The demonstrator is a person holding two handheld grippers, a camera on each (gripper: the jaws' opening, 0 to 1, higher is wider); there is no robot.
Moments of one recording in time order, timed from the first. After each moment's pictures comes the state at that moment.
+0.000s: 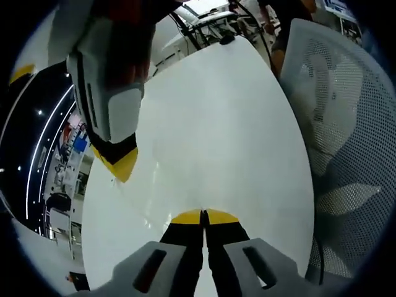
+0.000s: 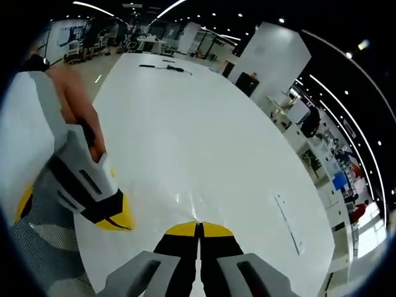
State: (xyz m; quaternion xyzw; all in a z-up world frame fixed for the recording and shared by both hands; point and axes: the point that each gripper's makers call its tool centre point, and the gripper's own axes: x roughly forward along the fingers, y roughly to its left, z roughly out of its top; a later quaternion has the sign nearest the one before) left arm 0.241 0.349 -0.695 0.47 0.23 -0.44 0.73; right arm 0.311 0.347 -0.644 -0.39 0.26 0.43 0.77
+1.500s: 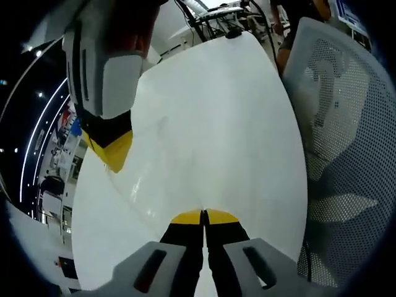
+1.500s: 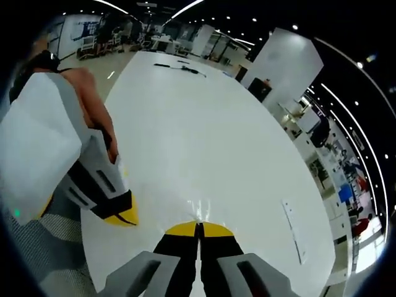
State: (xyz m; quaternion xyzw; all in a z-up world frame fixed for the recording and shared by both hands) left arm 0.235 0.360 -0.709 0.44 0.27 -0.42 0.75; right arm 0.294 0.355 -0.650 -0.41 0.25 0.48 0.74
